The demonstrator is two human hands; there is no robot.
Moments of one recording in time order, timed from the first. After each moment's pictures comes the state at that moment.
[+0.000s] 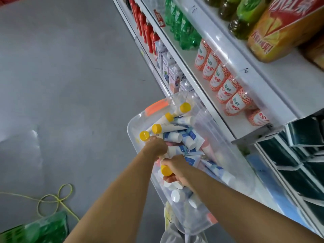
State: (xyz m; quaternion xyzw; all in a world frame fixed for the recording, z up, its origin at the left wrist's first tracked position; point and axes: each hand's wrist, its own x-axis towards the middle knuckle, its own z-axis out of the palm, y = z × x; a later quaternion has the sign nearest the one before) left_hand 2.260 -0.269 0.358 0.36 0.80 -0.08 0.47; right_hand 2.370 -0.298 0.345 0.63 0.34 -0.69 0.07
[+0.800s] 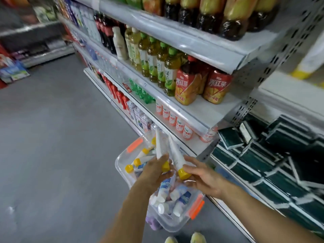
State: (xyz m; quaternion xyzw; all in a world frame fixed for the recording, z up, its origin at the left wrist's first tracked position) left_hand 2.344 -0.339 0.523 0.17 0.57 0.42 0.68; right_hand 2.522 -0.333 0.539 0.47 0.29 -0.80 -0.24
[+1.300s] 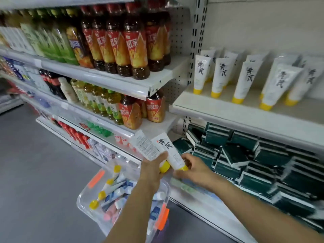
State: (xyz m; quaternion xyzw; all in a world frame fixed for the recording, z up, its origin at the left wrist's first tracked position) left_hand 2.490 -0.353 0.612 0.25 0.50 0.46 0.69; right_hand 2.644 -0.391 0.624 0.61 0.52 -0.51 -0.32
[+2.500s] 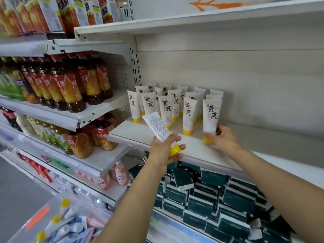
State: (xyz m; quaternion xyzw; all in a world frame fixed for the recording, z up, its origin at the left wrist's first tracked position) left_hand 2.770 -0.391 0.737 0.41 0.38 0.45 0.70; right_hand 2.982 -0.401 0.724 0.71 0.45 -0.22 -0.50
